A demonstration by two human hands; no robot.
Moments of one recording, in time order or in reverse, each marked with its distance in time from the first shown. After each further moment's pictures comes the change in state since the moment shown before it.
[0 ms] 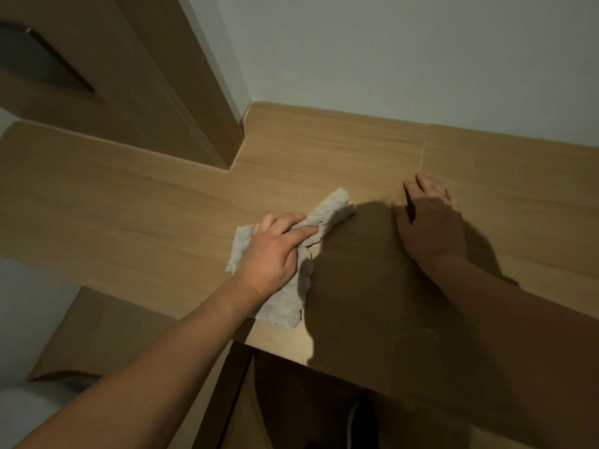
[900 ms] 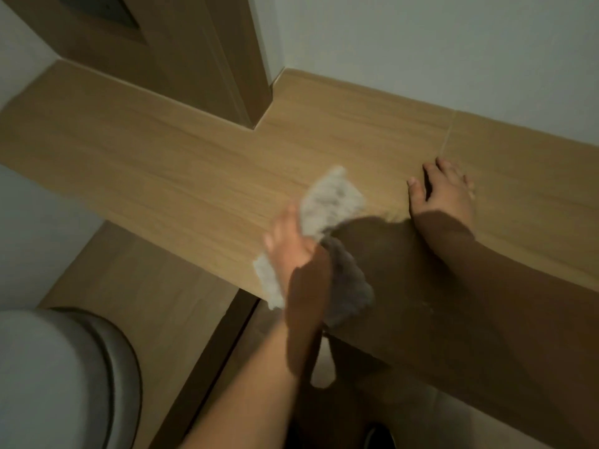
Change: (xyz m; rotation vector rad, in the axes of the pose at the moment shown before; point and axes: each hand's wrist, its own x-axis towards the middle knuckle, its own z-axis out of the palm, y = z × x) left_hand -0.038 0.113 0.041 -0.246 0.614 -0.797; right_hand -0.002 0.004 -0.005 0.081 -0.005 0.002
